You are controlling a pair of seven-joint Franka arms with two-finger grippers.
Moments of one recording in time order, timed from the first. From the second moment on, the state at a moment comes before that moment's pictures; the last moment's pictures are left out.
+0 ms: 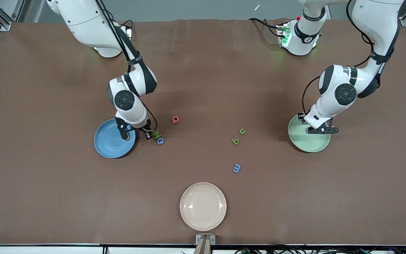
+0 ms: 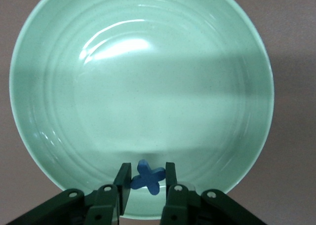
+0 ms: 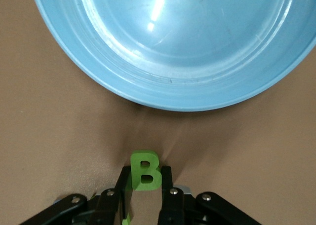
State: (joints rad) left arm 0.10 0.27 -0.19 -2.39 0.17 2.54 -0.21; right arm 0.55 0.48 -0.08 -2.11 0.05 2.57 1.59
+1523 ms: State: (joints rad) left arm 0.07 0.31 -0.31 -2.17 0.18 2.54 -0.21; right arm 0.36 0.40 -0.09 -2.20 0.09 2.52 1.16
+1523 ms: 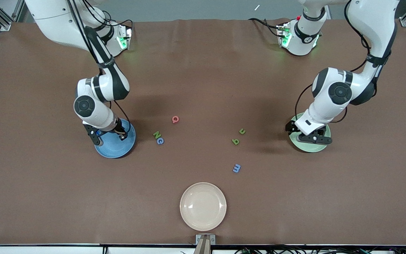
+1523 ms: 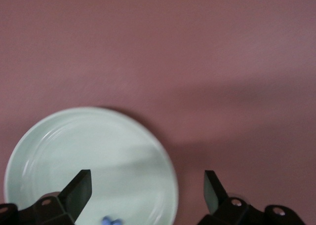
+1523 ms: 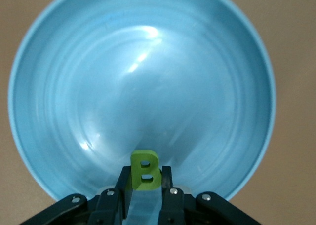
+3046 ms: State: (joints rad) left arm -0.24 0.89 -0.32 -1.43 0.41 2.43 -0.42; right arm 0.56 0.55 -0.07 -1.81 0.17 2.29 1.15
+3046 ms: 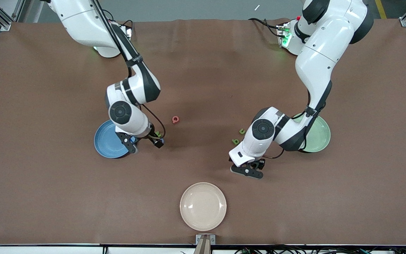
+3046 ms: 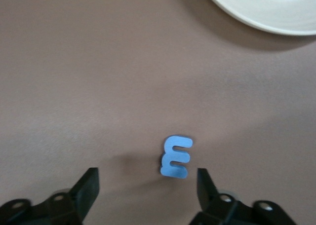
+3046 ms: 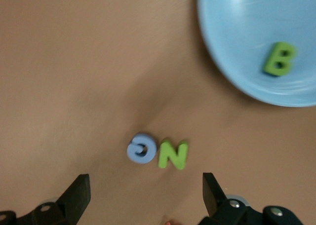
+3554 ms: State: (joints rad) left arm -0.26 0.92 -0.32 -1.43 0.41 2.47 -0.40; right arm 0.56 0.59 -0.09 -1.79 0.16 2.33 0.56
